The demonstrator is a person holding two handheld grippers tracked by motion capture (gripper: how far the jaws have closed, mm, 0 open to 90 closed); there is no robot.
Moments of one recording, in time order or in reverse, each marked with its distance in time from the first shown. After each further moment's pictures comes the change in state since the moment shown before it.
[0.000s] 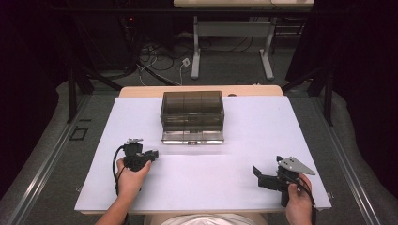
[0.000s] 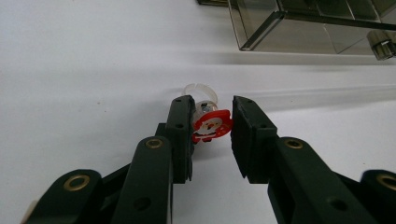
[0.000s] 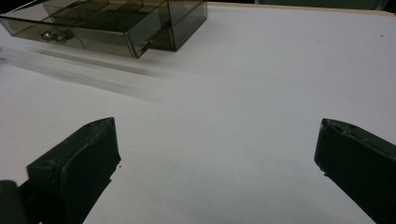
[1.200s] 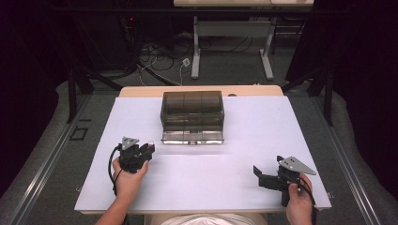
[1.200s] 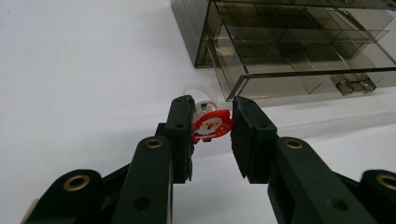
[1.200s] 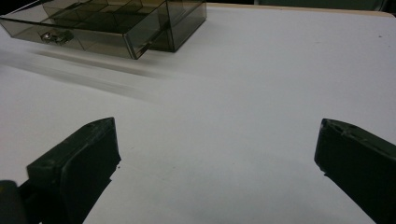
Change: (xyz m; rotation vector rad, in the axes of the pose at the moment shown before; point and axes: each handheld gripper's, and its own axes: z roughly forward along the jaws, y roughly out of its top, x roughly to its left) left arm -0.009 -0.002 -0.022 -0.209 0.044 0.119; right arm -0.001 0.000 0.000 -0.009 -0.011 0.002
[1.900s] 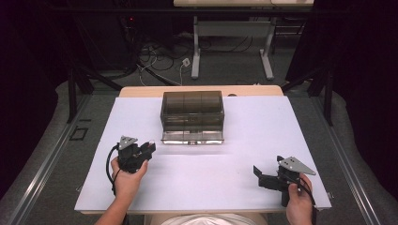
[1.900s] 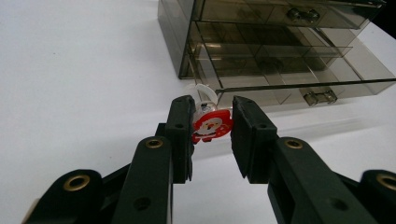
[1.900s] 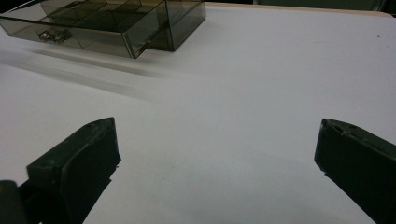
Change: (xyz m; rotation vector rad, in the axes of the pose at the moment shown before) left arm -0.007 0.008 -0.013 -0.020 -0.048 -0.007; right arm 0.001 0.000 0.000 0.006 0.000 0.005
